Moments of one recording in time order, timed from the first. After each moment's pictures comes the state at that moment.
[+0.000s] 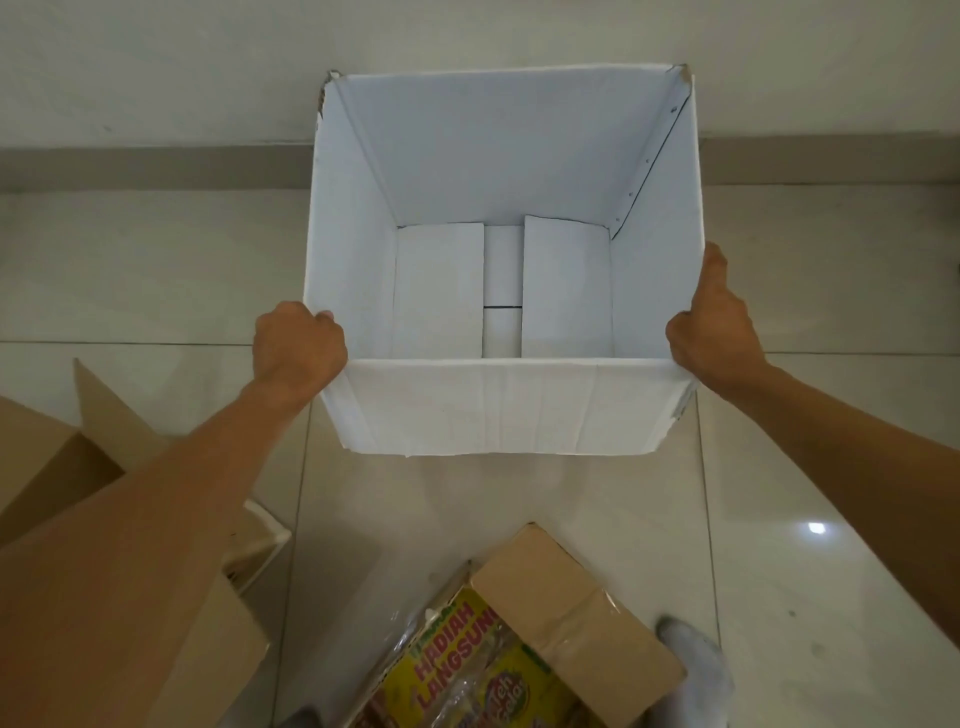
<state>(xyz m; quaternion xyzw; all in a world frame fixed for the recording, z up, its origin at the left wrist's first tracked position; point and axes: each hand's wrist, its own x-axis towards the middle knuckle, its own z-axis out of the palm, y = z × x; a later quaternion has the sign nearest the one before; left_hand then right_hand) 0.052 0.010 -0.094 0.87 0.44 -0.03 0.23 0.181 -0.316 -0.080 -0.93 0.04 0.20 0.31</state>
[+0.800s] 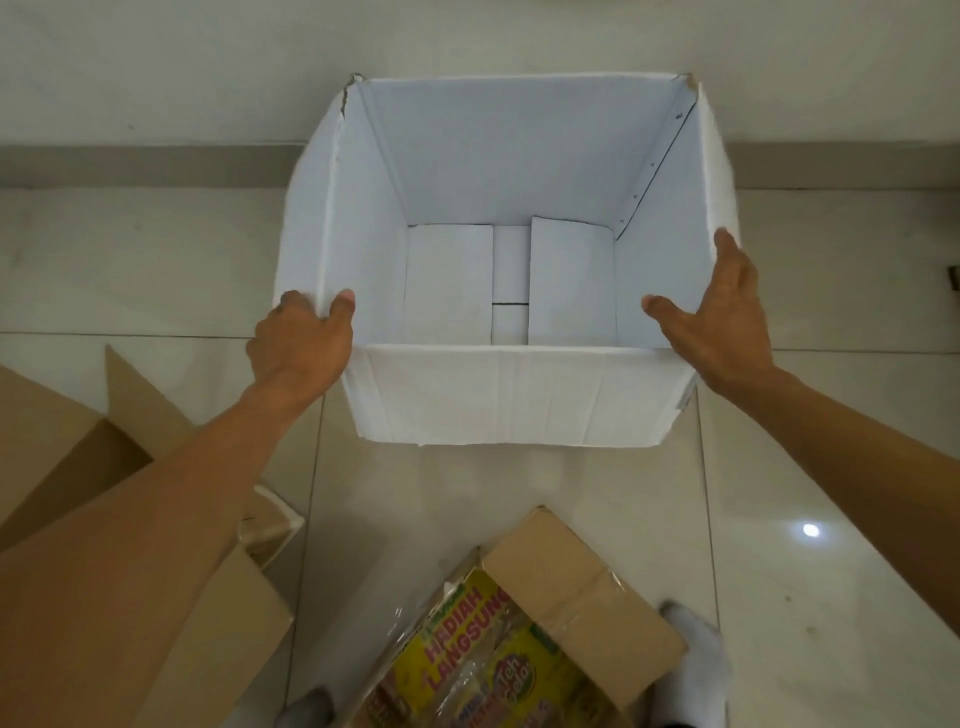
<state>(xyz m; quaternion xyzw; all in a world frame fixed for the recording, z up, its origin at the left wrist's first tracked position) 0.027 0.017 -0.081 0.87 0.44 -0.05 0.22 0.162 -0.315 -0.069 -0.95 -0.01 0.13 0.29</state>
